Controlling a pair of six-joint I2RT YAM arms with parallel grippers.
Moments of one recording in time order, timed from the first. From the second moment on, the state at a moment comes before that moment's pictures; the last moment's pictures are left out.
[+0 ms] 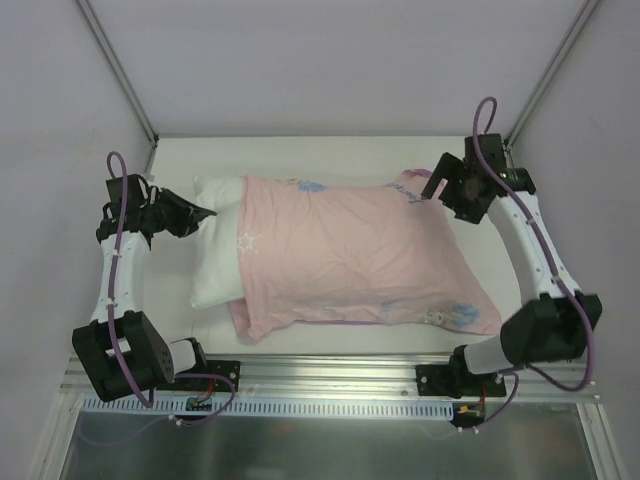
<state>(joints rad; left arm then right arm) 0.32 1.23 0.99 -0.56 0.65 -0.83 0.13 1.35 1.38 -0.92 0.06 0.54</state>
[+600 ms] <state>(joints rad) 0.31 1.19 0.98 -0.59 0.65 -0.78 0.10 2.24 2.06 -0.96 -0.05 0.73</state>
